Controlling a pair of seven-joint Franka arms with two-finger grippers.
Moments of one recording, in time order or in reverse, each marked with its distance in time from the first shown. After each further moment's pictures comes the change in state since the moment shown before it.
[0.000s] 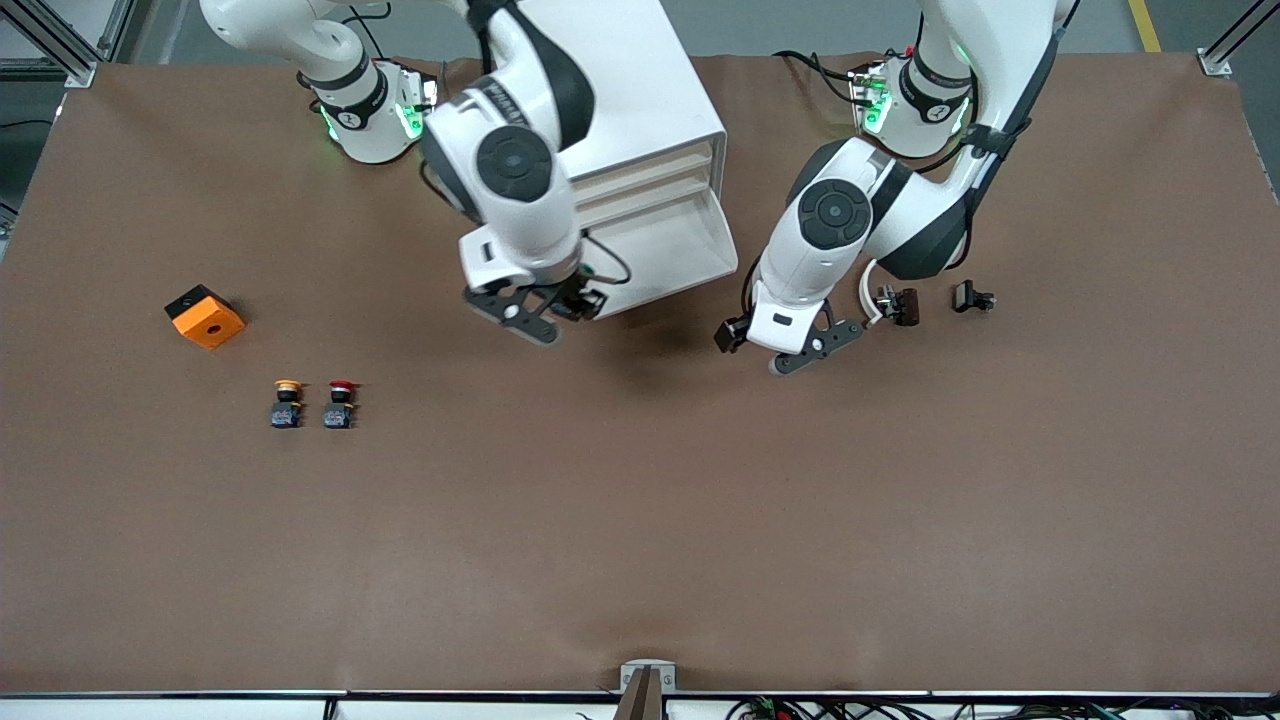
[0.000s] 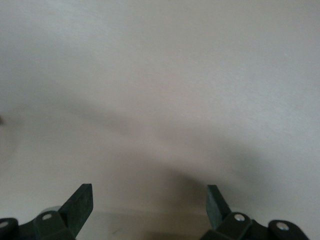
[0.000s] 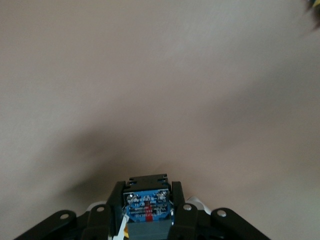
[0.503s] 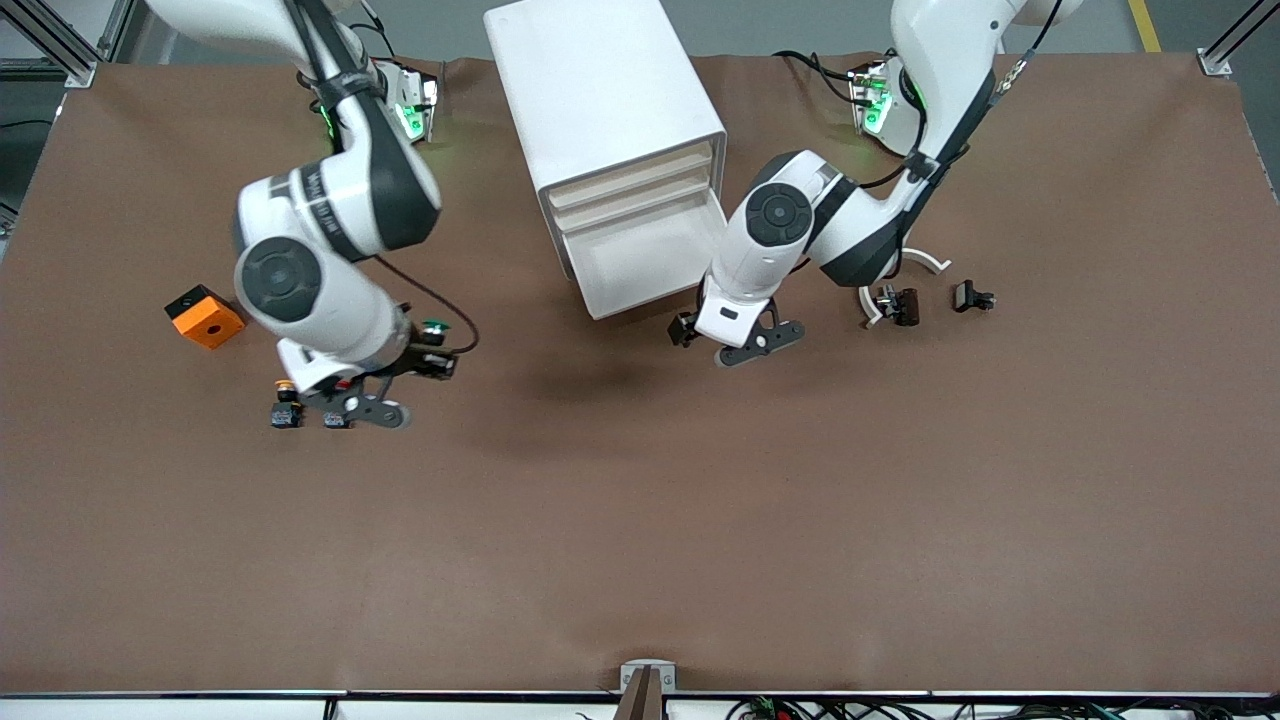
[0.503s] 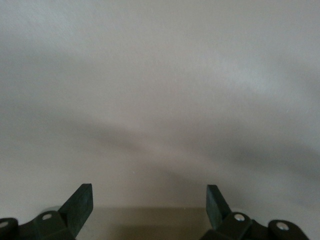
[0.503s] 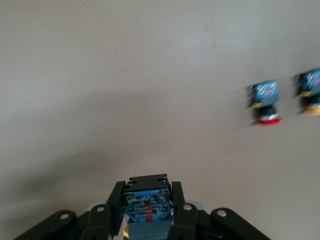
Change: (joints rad) left arm -0.093 0.093 -0.005 -0.001 0.000 0.117 -0.023; right arm -0.303 -0.004 -0.006 -0.045 0.003 -0.010 -0.551
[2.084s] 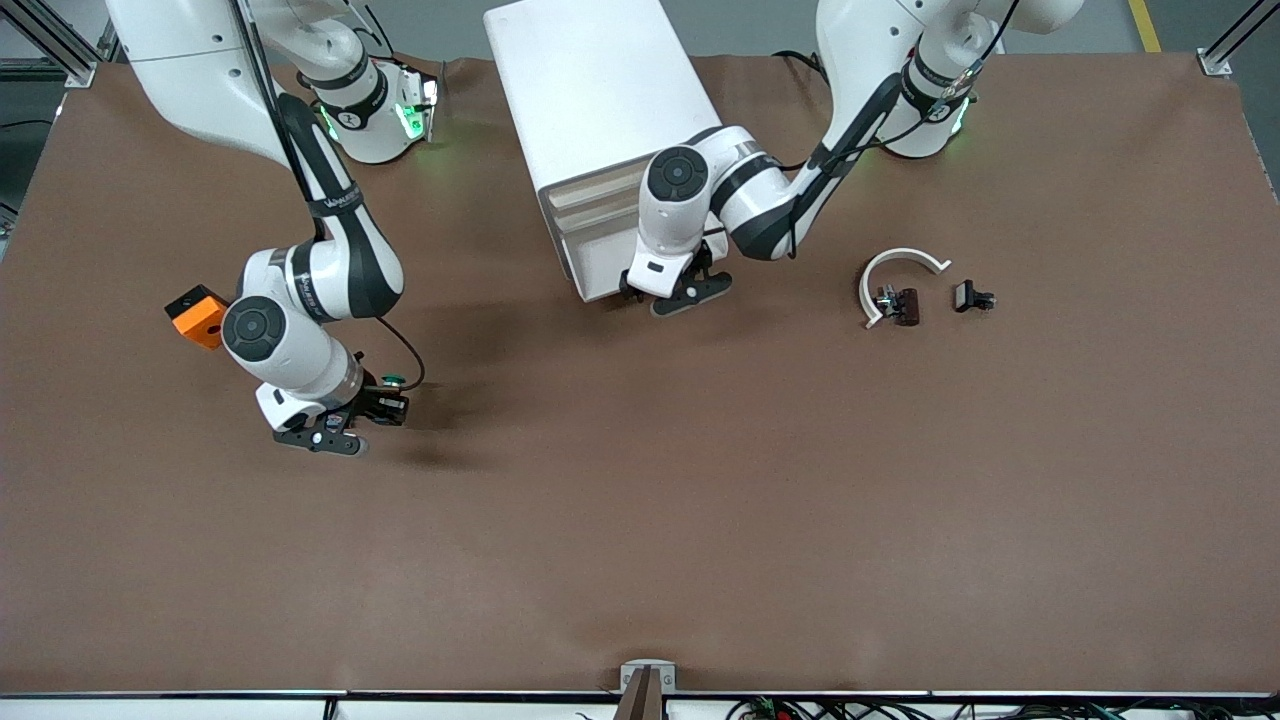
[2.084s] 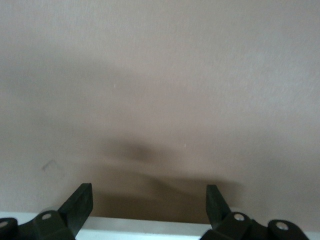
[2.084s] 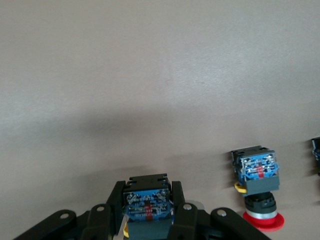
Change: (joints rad) left arm -0.199 0.073 -0.001 -0.004 0.094 -0.013 -0.285; right arm -0.126 0.110 0.001 -0.320 0.001 0.568 -0.185
